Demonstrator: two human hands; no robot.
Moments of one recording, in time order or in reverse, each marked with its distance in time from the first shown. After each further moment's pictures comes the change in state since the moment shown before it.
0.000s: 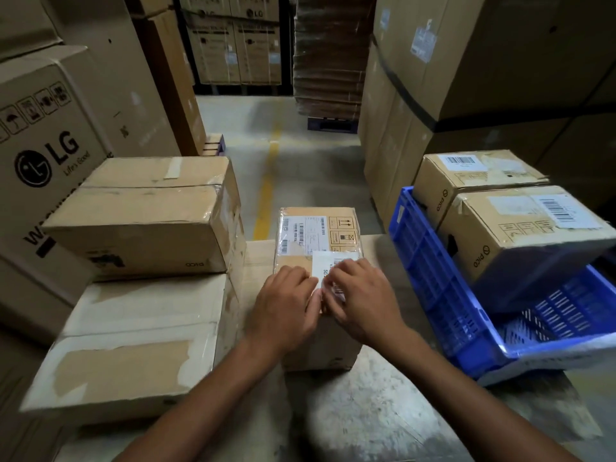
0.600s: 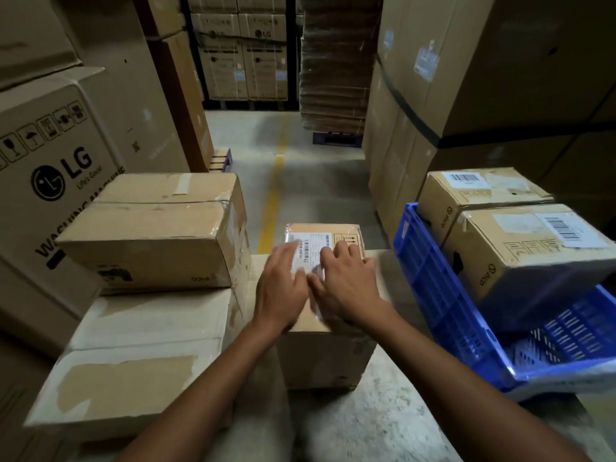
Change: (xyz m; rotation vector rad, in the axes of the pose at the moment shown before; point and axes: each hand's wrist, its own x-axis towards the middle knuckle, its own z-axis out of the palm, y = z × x) left_hand 0.049 -0.025 0.011 -0.262 0.209 -0.334; right_hand 0.066 -0.015 0.003 -0.108 -0.204 0.178
